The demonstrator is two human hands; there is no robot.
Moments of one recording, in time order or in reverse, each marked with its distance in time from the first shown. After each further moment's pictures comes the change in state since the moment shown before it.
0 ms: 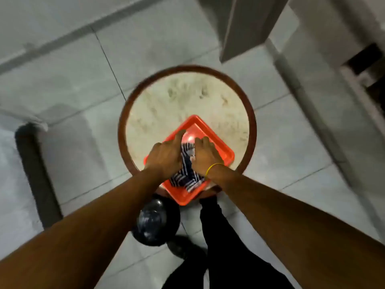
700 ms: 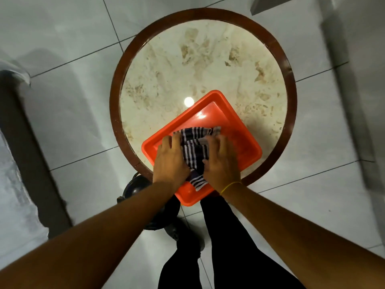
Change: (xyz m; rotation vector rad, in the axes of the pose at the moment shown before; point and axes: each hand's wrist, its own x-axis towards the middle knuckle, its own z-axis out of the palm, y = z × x) left_hand 0.020 -0.046 0.121 -0.360 0.086 -0.341; right_hand 0.030 0.037 0.090 0.006 0.233 -0.148
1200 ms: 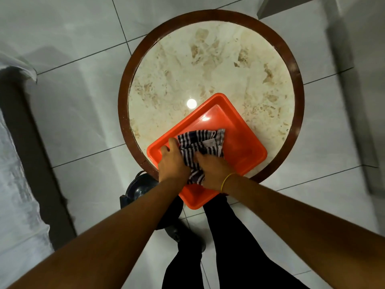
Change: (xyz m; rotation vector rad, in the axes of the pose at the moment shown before) left_hand -0.003 -0.016 0.014 -0.156 0.000 -0.286; right_hand 0.013 -0.013 0.008 -0.001 -0.627 -0.094
